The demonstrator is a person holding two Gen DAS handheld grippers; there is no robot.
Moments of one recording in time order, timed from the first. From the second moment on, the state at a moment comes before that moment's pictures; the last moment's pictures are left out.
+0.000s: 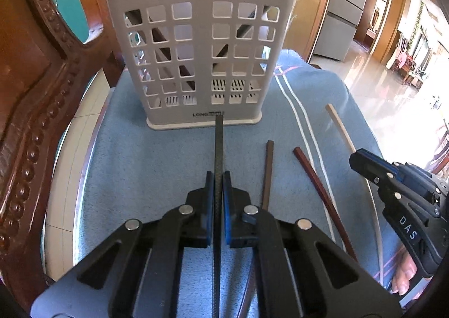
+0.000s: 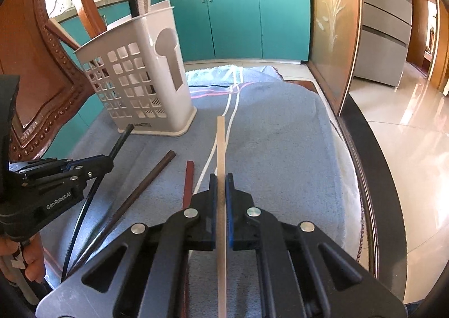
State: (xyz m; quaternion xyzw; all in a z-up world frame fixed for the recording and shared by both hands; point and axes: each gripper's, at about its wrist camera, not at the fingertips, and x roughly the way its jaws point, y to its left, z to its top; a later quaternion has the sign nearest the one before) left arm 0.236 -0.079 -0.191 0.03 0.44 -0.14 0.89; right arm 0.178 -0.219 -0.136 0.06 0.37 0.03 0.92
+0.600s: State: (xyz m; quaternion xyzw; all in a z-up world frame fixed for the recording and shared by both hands) left arm 0.184 -0.027 -0.047 -0.04 0.29 -0.17 0.94; right arm 0.134 -0.241 -0.009 0.11 0.23 0.12 0.96
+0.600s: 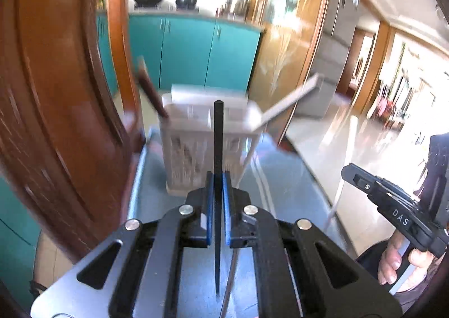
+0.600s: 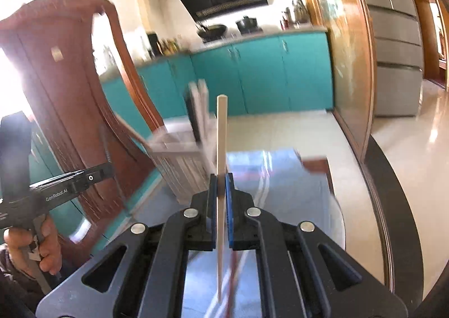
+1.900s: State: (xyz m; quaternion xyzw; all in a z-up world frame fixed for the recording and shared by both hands) left arm 0.277 -0.038 0.002 -0.06 0.23 -0.08 0.97; right arm 0.223 -0.204 0.051 0.08 0.12 0.14 0.98
